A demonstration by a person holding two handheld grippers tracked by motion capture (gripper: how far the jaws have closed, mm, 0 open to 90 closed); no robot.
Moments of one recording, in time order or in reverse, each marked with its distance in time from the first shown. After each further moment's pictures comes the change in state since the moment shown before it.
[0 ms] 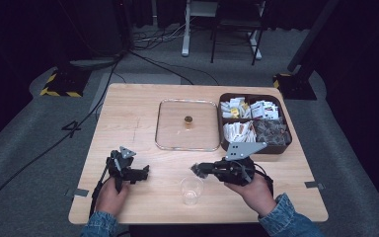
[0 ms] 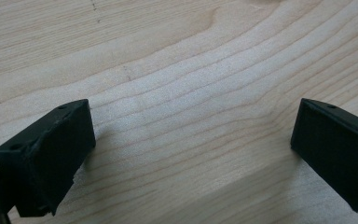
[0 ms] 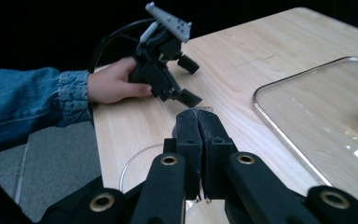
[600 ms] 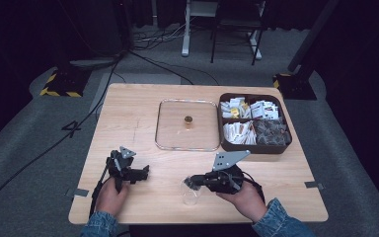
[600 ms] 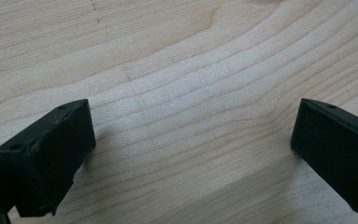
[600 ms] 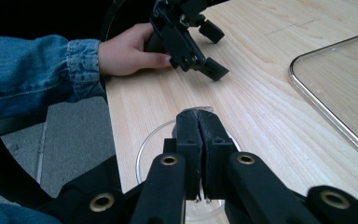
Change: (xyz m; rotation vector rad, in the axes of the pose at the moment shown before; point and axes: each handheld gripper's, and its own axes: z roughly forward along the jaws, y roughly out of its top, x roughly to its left) left arm 0.000 0.000 0.000 0.003 0.000 0.000; right arm 0.010 -0.019 0.029 0.089 0.060 0.010
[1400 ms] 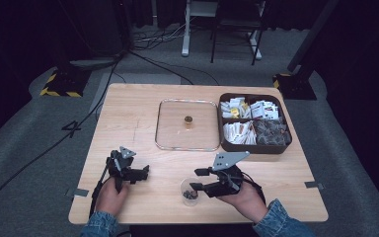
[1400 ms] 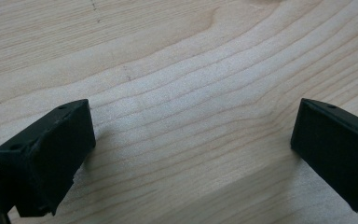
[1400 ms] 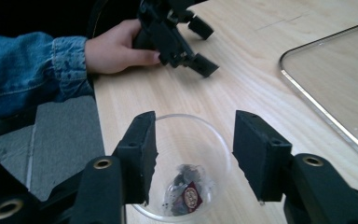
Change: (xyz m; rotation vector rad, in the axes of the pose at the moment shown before) left arm 0.000 0.000 0.000 -0.003 0.000 -0.001; right arm -0.002 -0.003 0.000 -0.006 -0.047 0.014
